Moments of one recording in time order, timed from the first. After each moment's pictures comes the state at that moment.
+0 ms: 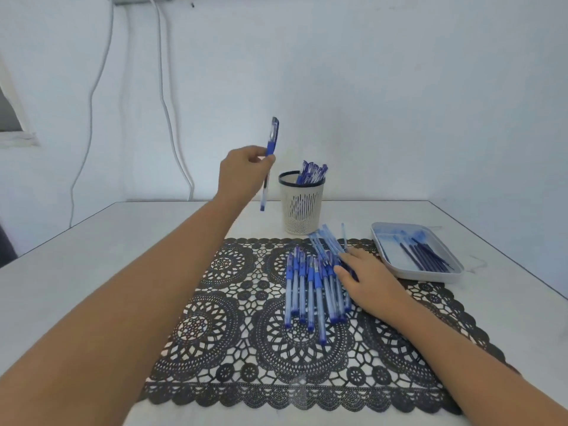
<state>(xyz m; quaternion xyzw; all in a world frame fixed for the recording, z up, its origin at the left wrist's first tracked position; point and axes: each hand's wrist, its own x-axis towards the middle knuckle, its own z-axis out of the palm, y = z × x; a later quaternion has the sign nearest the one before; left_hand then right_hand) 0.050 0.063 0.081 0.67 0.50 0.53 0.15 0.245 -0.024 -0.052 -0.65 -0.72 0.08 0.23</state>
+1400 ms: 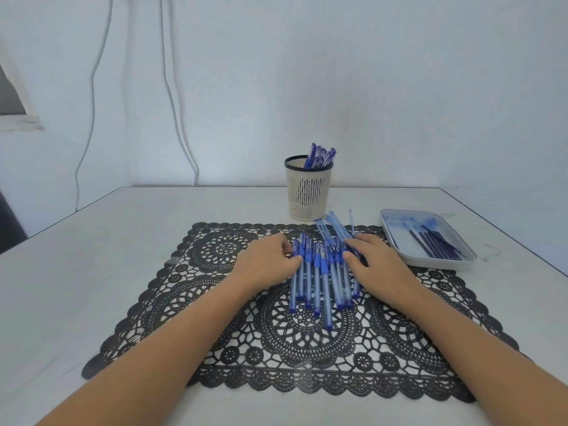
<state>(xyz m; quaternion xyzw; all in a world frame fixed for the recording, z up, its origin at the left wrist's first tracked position) 0.049 0.011 -0.029 0.79 0.57 0.17 0.14 0.245 -0.024 -0.051 -0.65 -0.70 0.09 0.27</state>
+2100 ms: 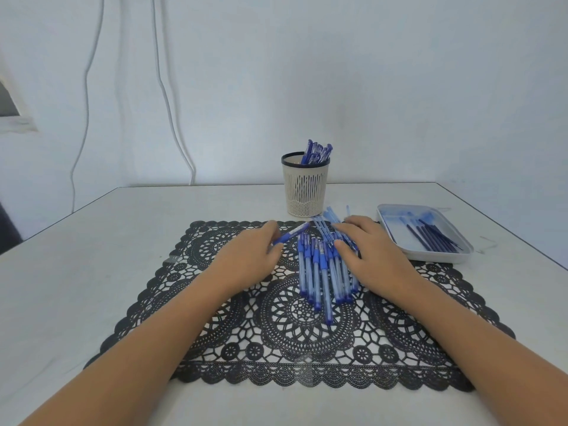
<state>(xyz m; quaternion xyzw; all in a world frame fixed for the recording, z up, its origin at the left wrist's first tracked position) 0.026 0.002 -0.020 0.84 0.50 0.20 0.04 0.236 -0.033 -0.038 -0.59 -0.74 -0.01 0.31</state>
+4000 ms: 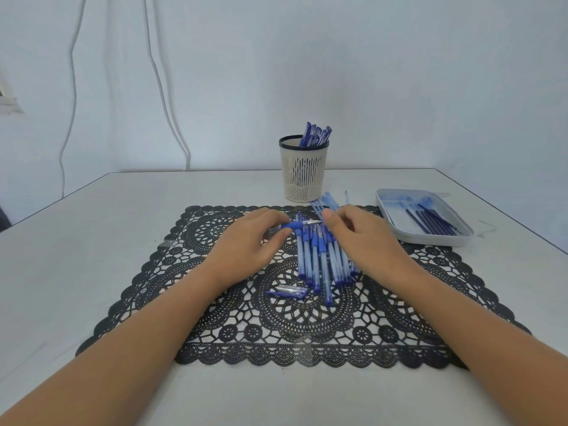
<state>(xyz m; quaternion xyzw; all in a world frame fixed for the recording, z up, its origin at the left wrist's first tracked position) 0.018 0.006 -0.042 0.87 0.34 0.36 0.02 0.209 -0.053 -0.020 -0.61 -0.68 0.13 0.38</state>
